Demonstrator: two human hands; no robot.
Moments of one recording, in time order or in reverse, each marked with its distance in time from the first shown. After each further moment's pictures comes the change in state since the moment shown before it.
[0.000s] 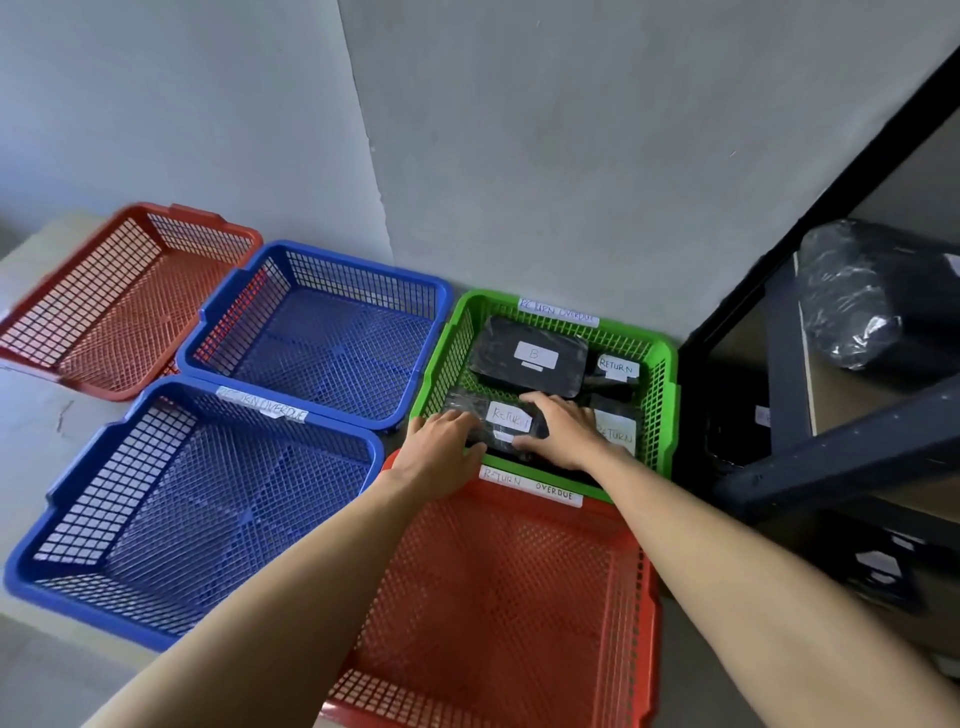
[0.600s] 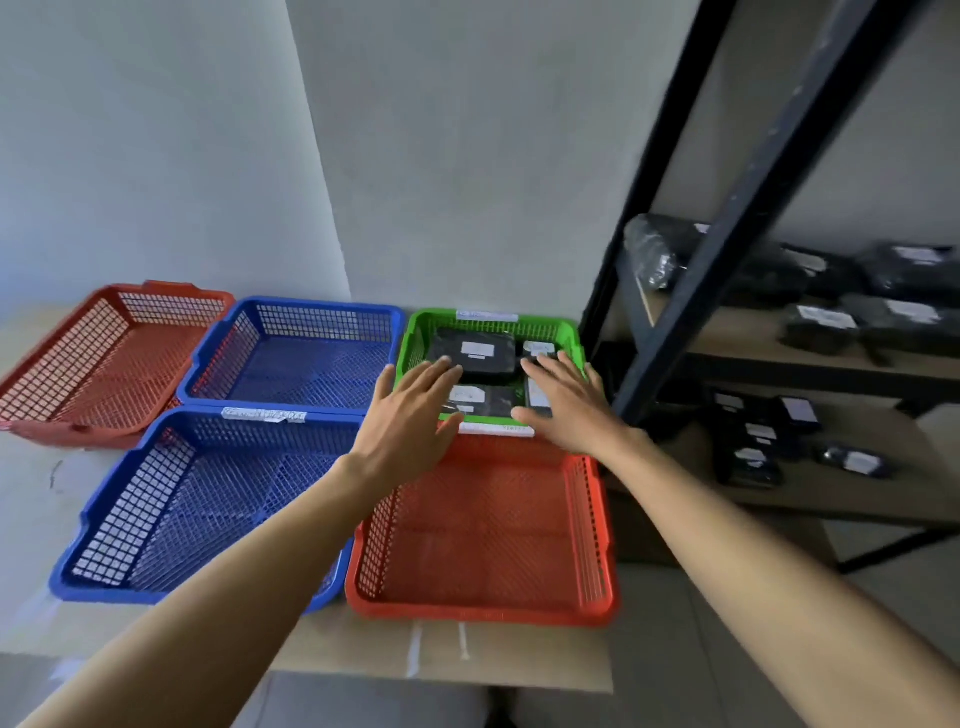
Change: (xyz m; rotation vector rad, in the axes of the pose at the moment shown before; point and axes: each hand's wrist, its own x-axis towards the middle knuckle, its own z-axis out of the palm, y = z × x) left_hand -0.151 0.035 -0.082 0.176 0.363 0.446; right_hand -0.214 -0.062 -0.041 -0.154 0.381 0.007
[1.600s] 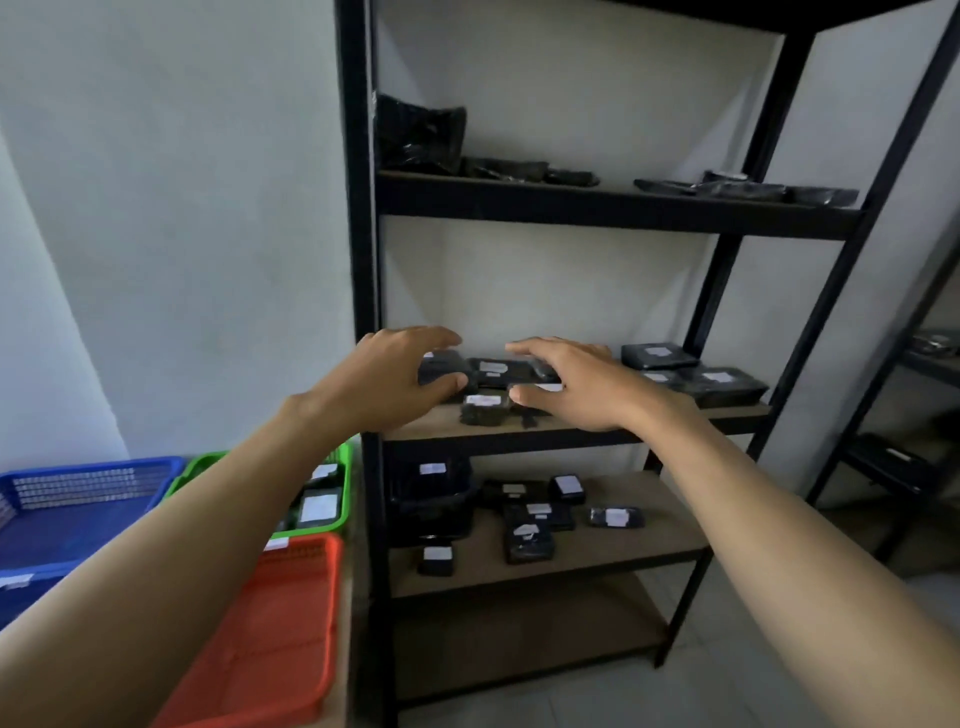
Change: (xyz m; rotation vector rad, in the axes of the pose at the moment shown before) left_hand 0.057 0.406 -0.143 -0.129 0.152 0.375; right_hand -0.318 0.178 -0.304 -0.053 0.283 0.061
